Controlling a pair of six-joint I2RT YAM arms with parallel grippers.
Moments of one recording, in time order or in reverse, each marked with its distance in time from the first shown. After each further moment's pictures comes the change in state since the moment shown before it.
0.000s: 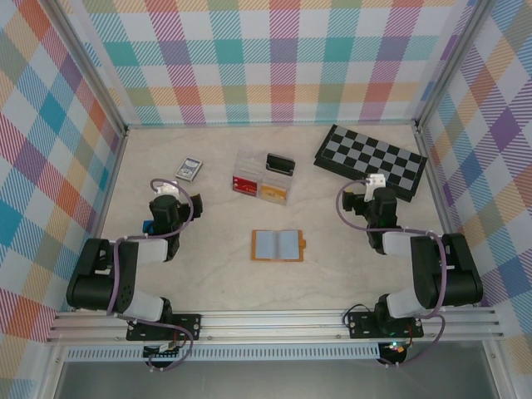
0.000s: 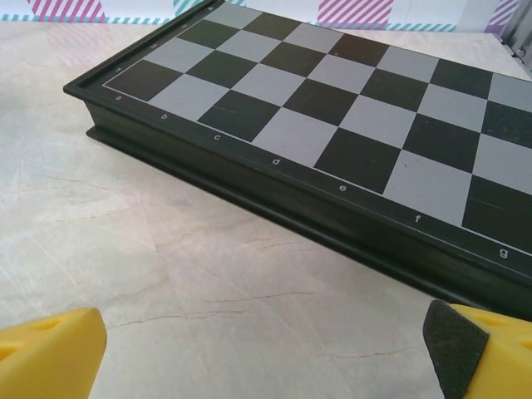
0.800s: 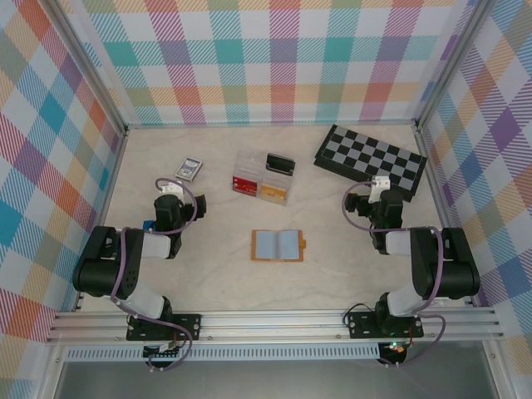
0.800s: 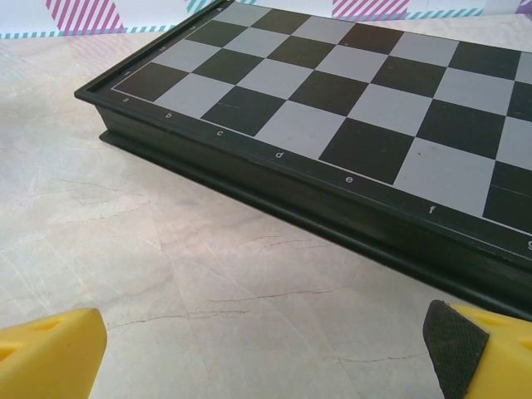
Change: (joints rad) left arm 0.000 0.082 0.013 0.079 0.047 0.021; right arm -0.068 0.061 -0.016 0.092 -0.126 0.031
